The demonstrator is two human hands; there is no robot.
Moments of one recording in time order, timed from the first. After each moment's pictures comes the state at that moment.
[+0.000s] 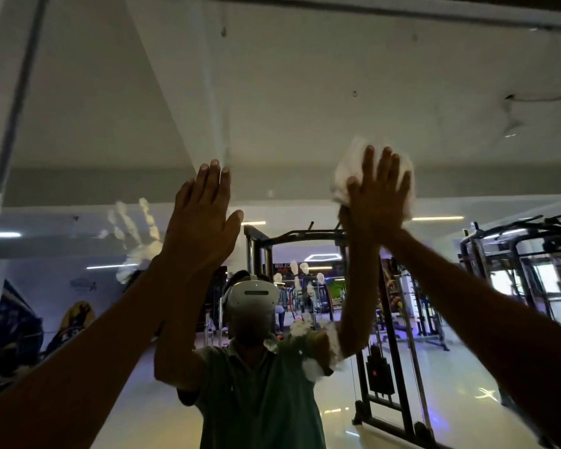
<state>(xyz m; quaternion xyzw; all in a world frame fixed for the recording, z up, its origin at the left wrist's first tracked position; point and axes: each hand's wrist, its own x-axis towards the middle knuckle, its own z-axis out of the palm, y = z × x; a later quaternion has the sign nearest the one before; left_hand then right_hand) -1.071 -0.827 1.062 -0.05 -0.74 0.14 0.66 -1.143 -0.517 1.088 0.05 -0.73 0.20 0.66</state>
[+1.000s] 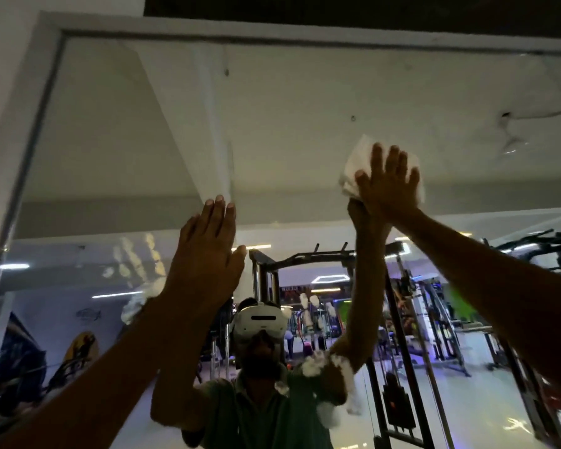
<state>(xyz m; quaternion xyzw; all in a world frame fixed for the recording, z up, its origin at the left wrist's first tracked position) -1.059 -0.827 1.061 -0.06 -0.74 0.16 0.66 -1.152 -0.492 1.159 0.07 -0.75 0.22 0.62</state>
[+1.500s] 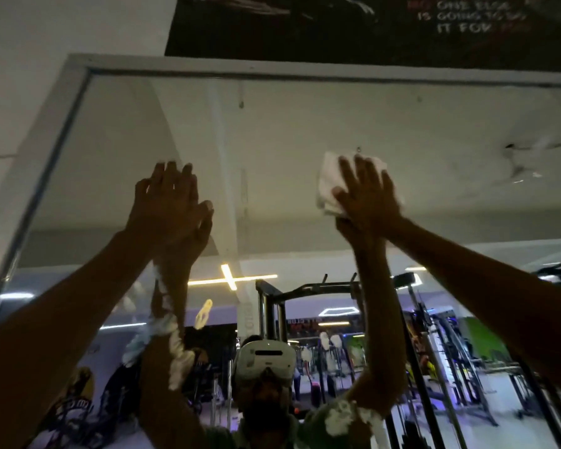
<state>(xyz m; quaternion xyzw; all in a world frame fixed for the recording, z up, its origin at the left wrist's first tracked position) -1.027 -0.895 1.192 0.02 -0.73 0.12 0.67 -1.149 -0.536 1.204 0.16 -0.72 0.11 0.66</state>
